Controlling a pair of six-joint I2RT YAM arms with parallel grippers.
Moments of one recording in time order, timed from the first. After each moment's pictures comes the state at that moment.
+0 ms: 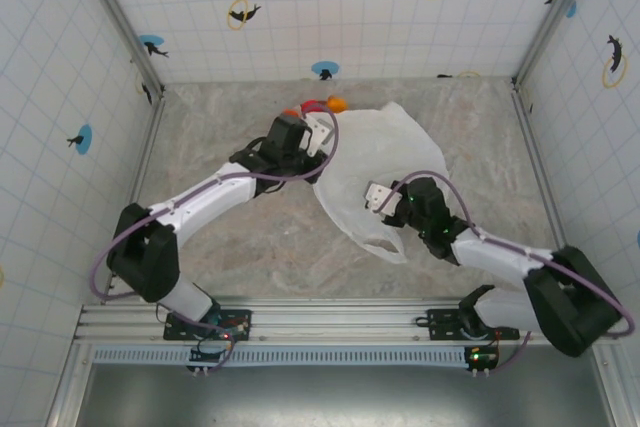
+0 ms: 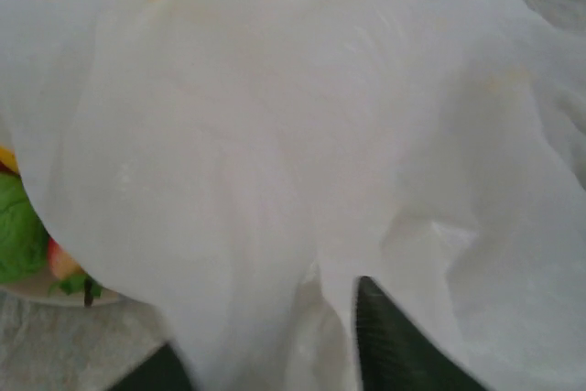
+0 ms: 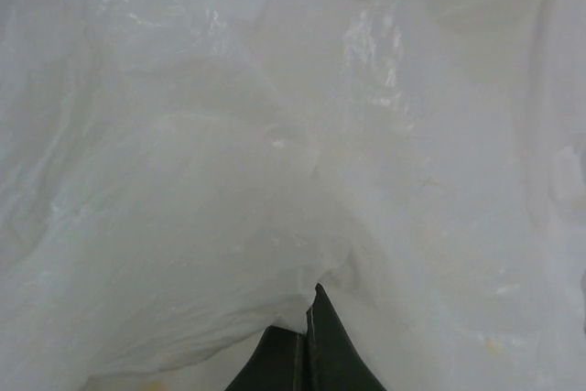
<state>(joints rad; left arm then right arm) -0.66 1.59 1.19 -0.31 0.11 0.02 0.64 1.18 0.42 0.29 -0.02 -0.71</state>
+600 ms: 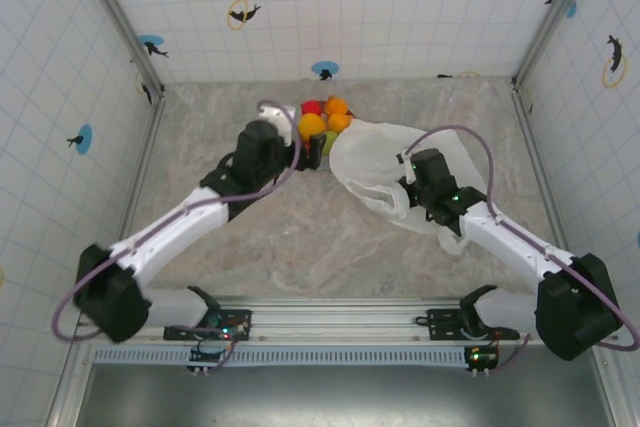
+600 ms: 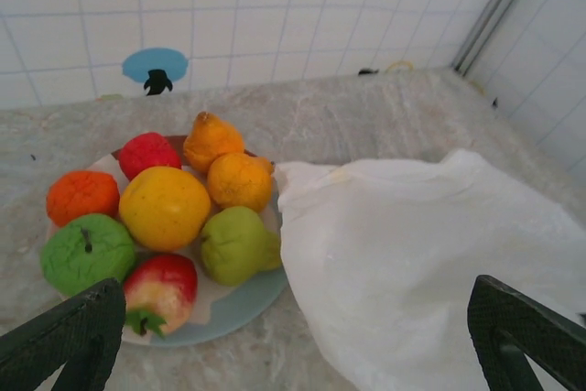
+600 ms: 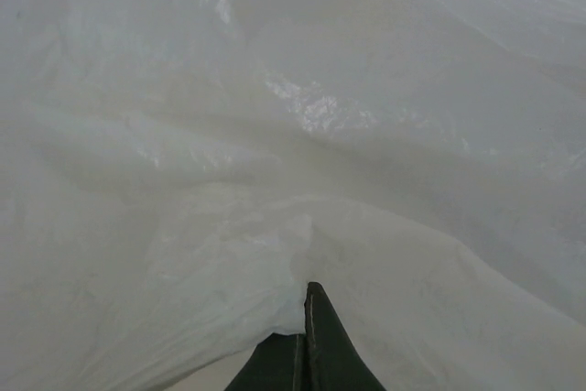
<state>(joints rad) -0.67 1.23 0.94 -0.06 -0.07 -0.28 0.51 1.21 0.74 -0.31 0.04 0.17</state>
